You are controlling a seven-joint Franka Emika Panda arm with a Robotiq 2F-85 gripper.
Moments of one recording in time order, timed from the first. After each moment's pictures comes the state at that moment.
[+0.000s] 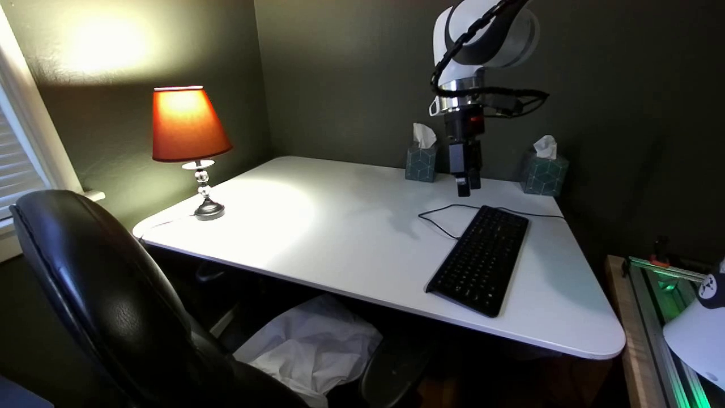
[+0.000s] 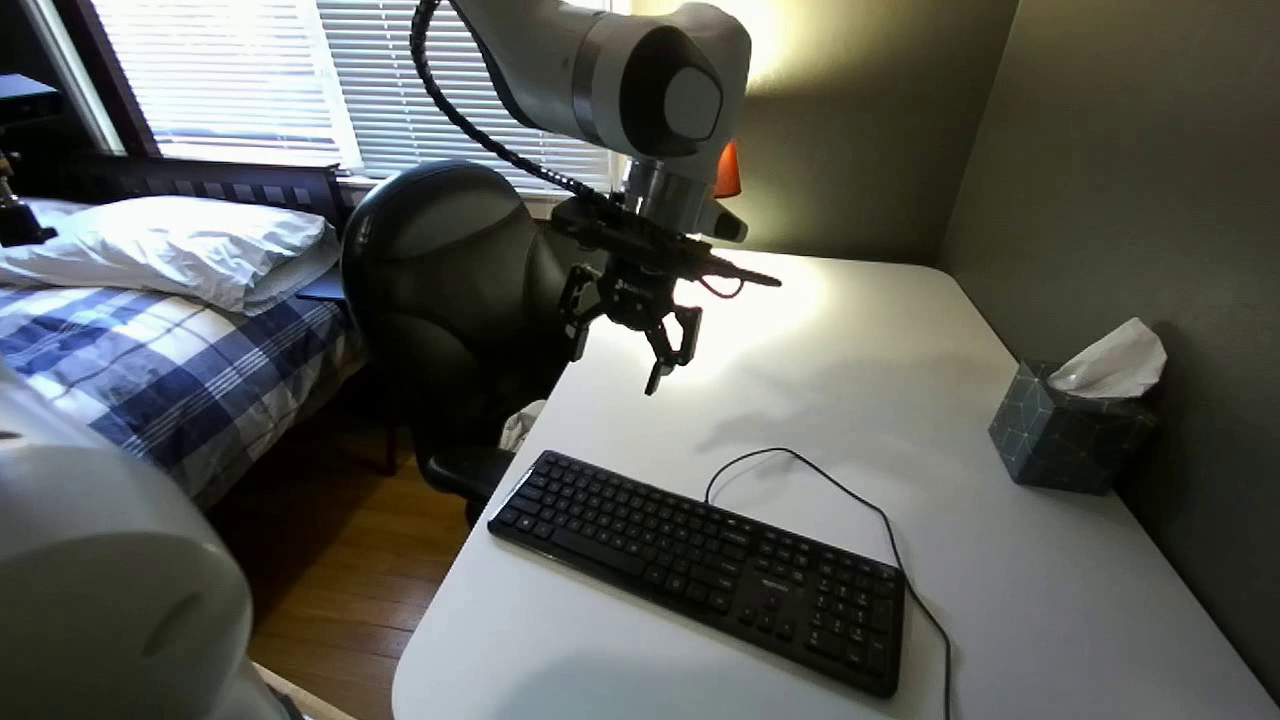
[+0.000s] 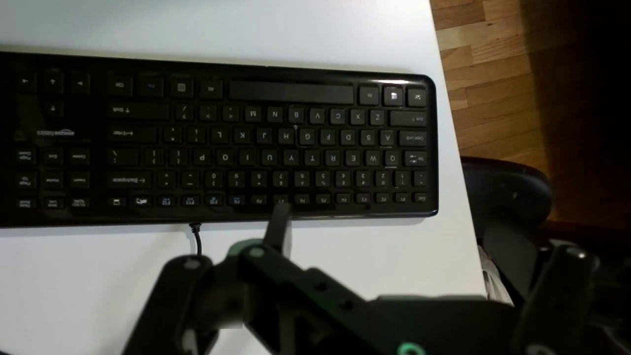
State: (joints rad) arm -0.08 -0.02 -0.11 -2.36 0.12 2.04 -0.27
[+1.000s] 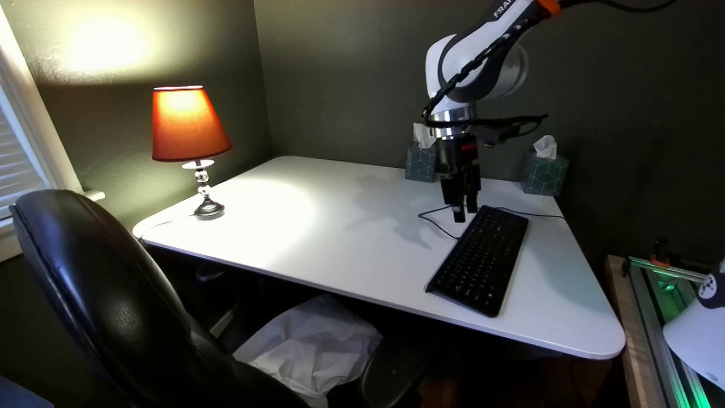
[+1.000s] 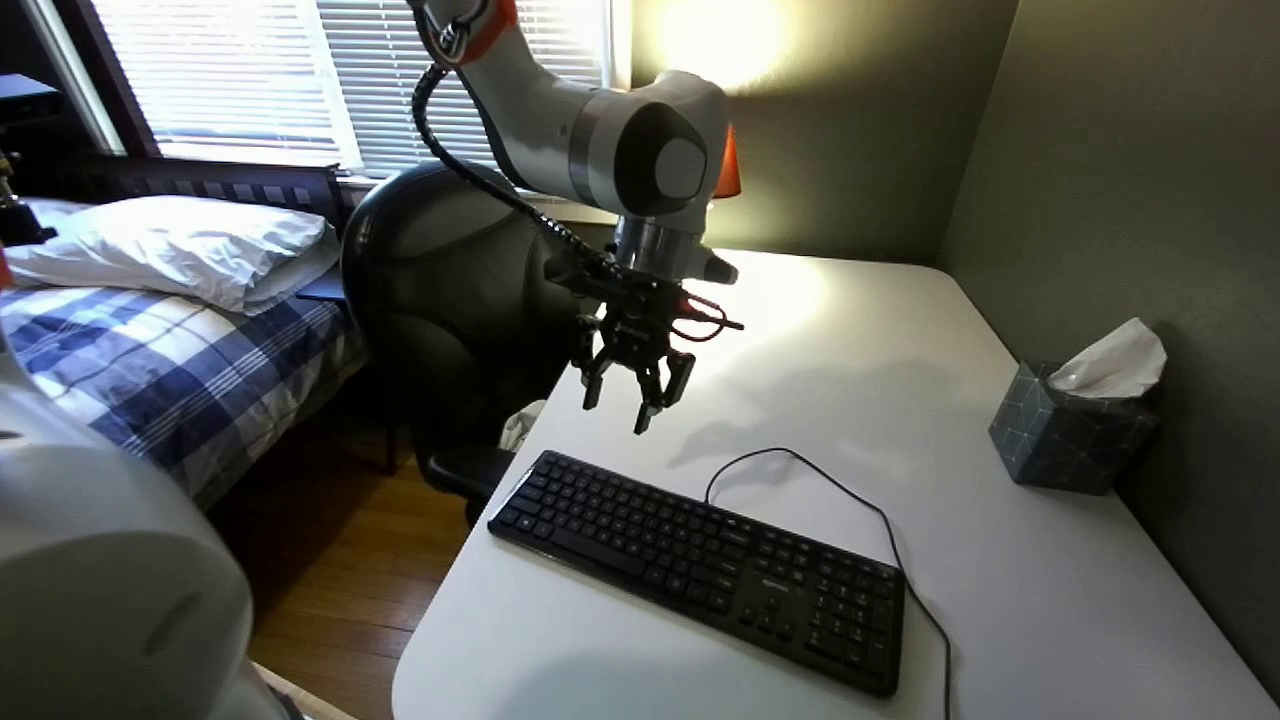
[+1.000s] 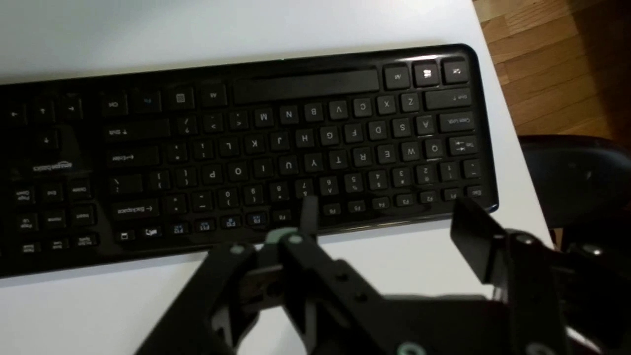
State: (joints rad) arm -0.08 0.08 -0.08 -2.39 0.08 2.17 -0.10
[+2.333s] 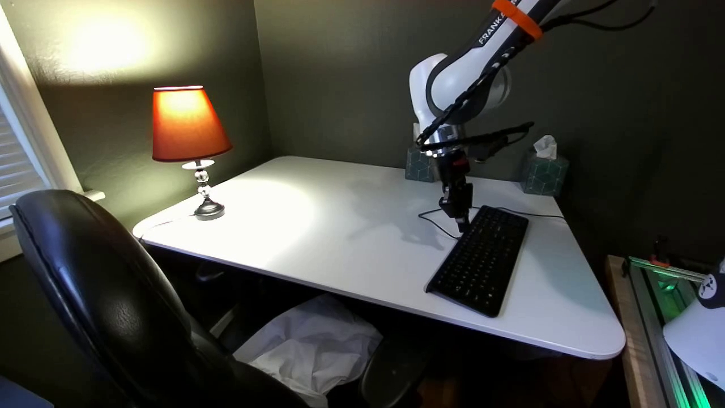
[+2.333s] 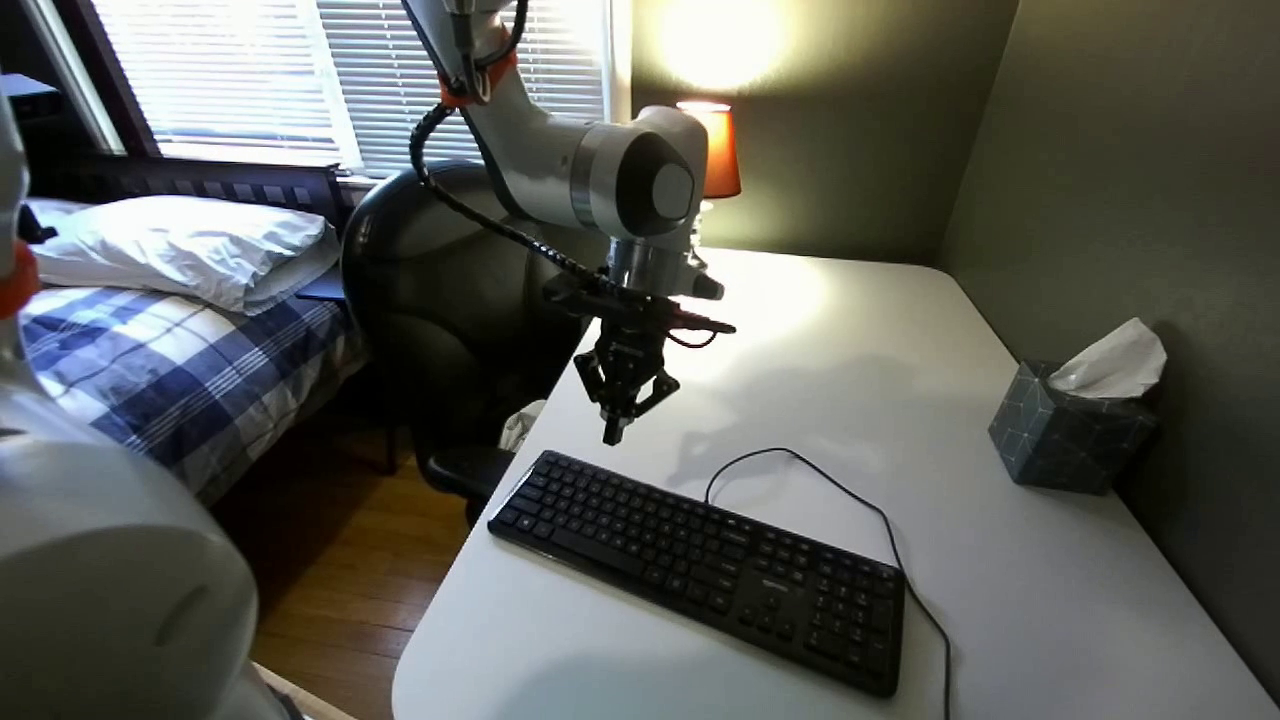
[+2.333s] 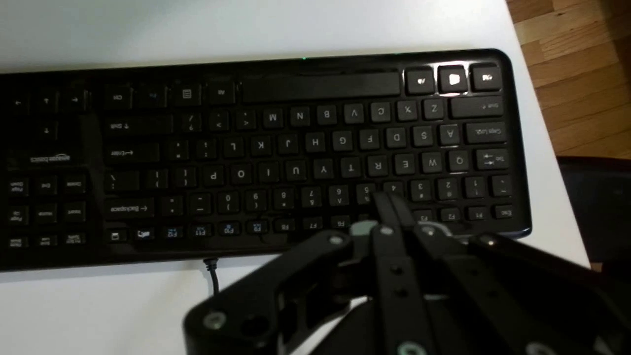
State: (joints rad) arm -0.06 0.18 -0.06 -2.34 0.00 2.16 -0.05
